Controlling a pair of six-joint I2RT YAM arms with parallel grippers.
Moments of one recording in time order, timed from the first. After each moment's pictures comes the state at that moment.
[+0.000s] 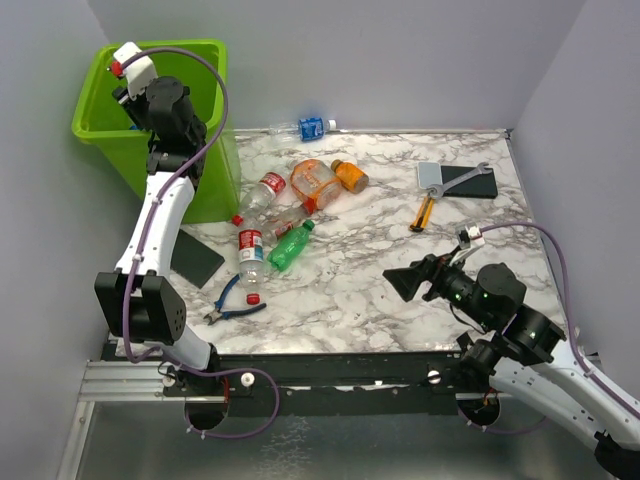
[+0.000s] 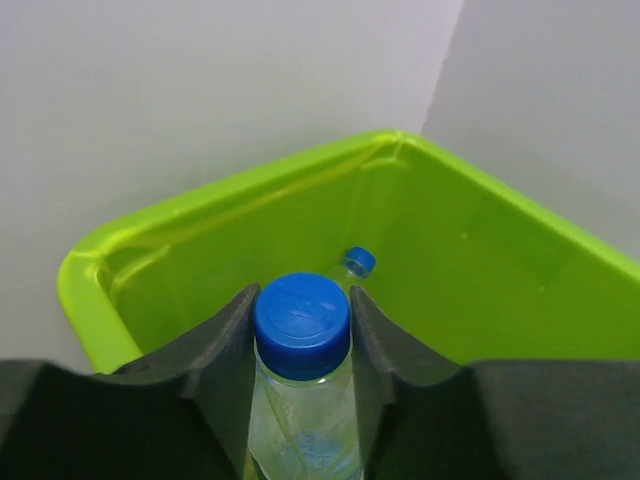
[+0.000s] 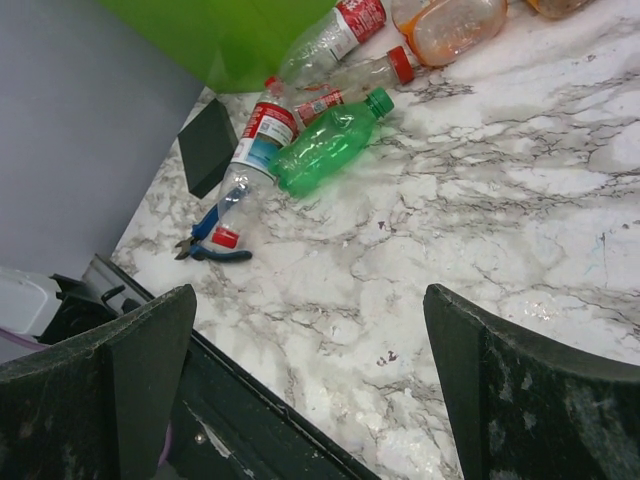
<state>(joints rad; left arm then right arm) -0.08 1.56 1.60 0.20 -0.96 -0.02 0.80 0.44 0.57 -0.32 0.11 0.59</state>
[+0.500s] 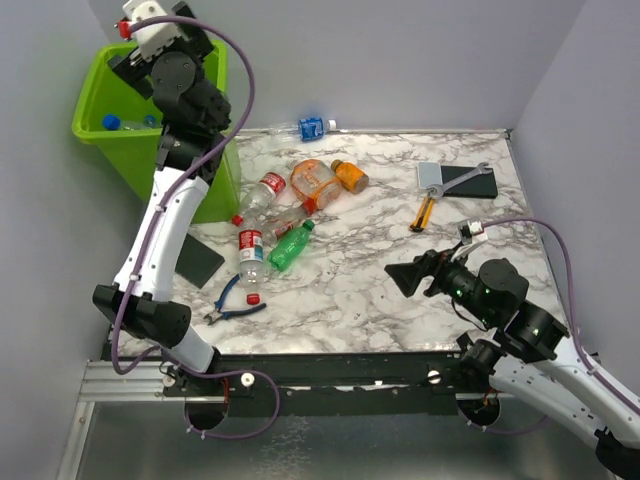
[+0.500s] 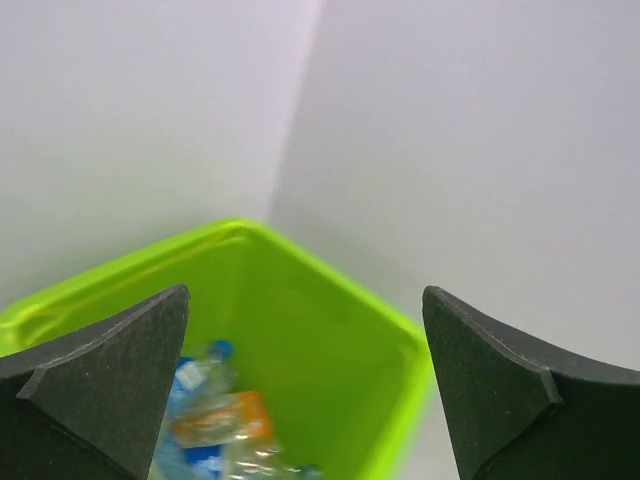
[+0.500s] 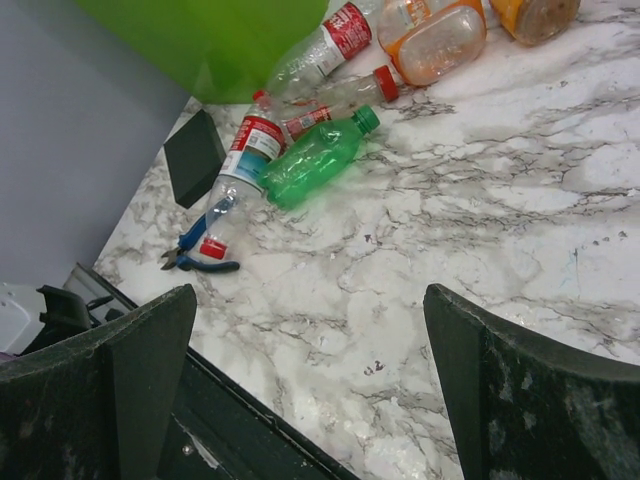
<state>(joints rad) -0.24 1.57 1.88 0.13 -0.96 0.04 0.80 0.47 0.62 -0.34 0.14 0.55</state>
